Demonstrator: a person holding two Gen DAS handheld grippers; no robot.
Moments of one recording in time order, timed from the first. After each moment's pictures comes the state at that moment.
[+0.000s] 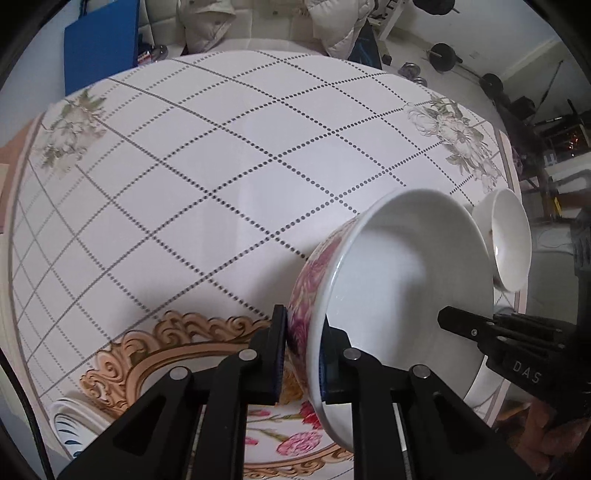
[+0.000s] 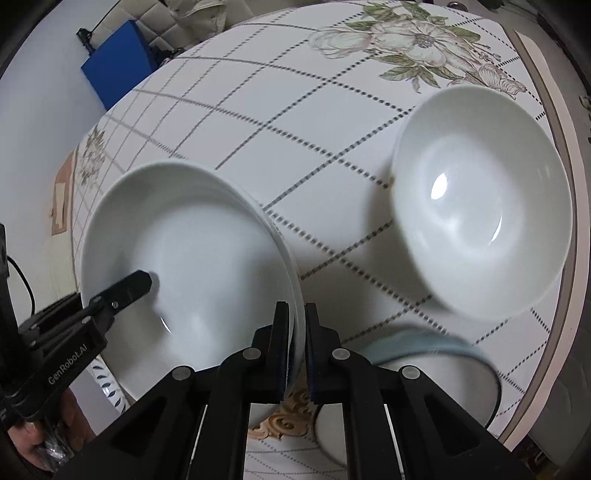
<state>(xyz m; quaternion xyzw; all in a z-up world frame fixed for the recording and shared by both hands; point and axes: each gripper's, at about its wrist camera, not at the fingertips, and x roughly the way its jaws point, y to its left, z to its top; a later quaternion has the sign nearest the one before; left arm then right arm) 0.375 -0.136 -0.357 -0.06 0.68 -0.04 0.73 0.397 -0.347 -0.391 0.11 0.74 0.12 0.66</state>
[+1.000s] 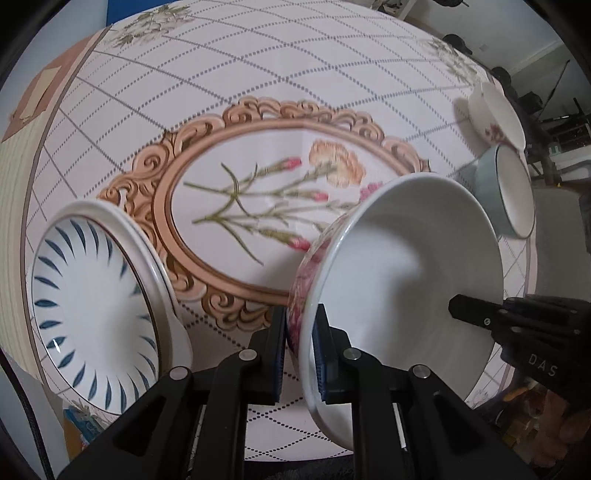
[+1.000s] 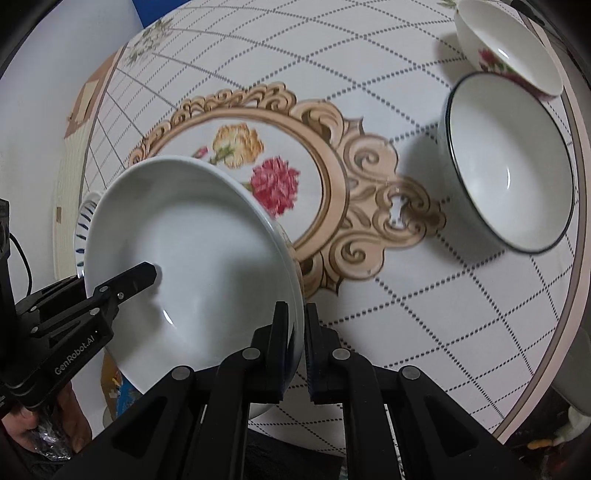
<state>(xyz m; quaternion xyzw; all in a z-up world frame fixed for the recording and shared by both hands) 0.193 -0.103 -0.364 -0.07 0.70 -0.02 0.71 0.201 -0.296 -0.371 0.04 0.76 0.16 0.63</state>
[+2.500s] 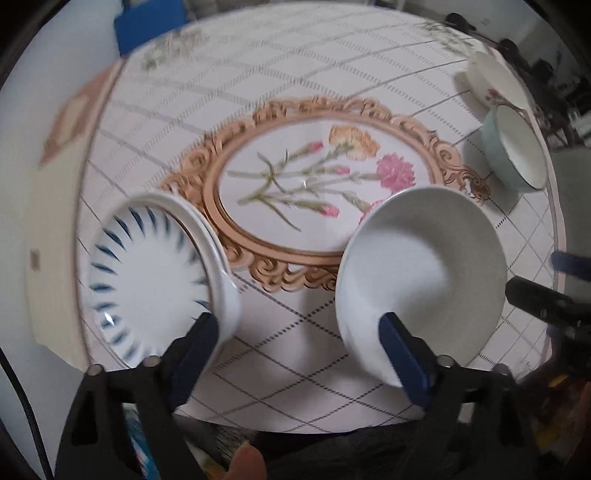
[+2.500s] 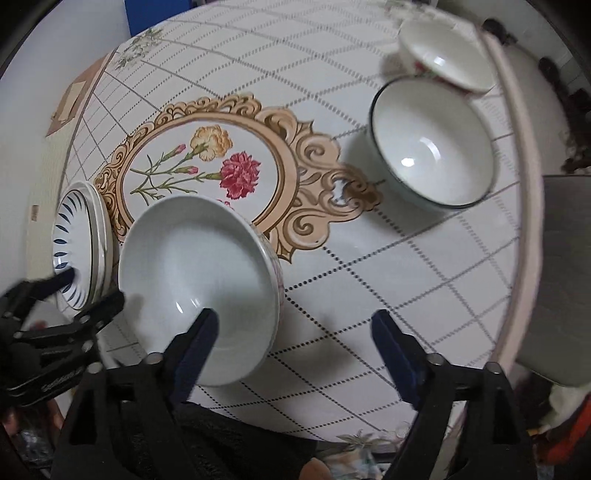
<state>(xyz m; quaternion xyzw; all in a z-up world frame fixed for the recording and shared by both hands) 0.152 -0.120 -0.328 0.04 0.69 0.01 0.73 0.180 -0.319 -0.325 -0.02 0.72 0.09 0.69</state>
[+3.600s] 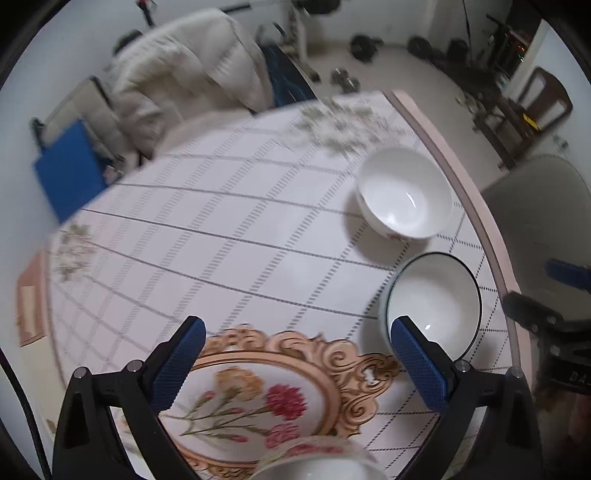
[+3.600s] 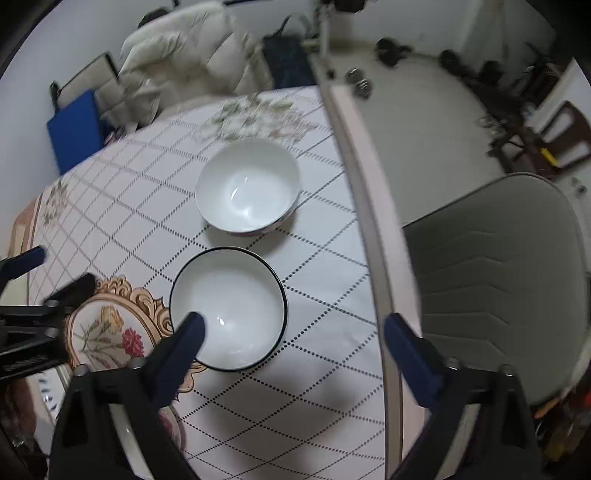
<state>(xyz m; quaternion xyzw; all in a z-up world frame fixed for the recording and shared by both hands) 0.333 -0.276 -0.314 0.12 0.60 -0.13 0.78 0.298 -0.483 -0.299 0.04 0.64 -0.03 0.77</state>
